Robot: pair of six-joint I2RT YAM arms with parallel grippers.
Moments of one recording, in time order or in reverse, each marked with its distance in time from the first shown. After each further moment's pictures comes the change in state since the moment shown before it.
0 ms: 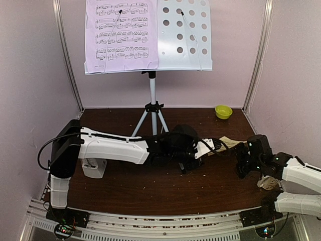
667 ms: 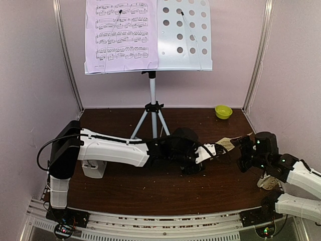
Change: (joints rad) left arm -0.017 -0.006 -0.021 0.008 0.076 0.024; right arm -0.010 -0.111 0.007 0.057 0.037 -0.006
